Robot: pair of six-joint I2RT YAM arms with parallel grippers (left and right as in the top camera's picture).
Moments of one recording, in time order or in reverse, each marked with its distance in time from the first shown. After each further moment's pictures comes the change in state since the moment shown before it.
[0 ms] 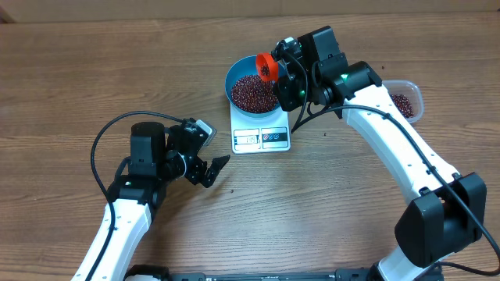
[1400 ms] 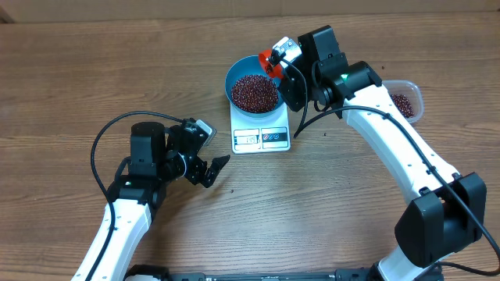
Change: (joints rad) left arm 0.000 0.000 0.000 0.000 0.000 0.000; right arm 0.000 0.000 0.000 0.011 0.119 -0.227
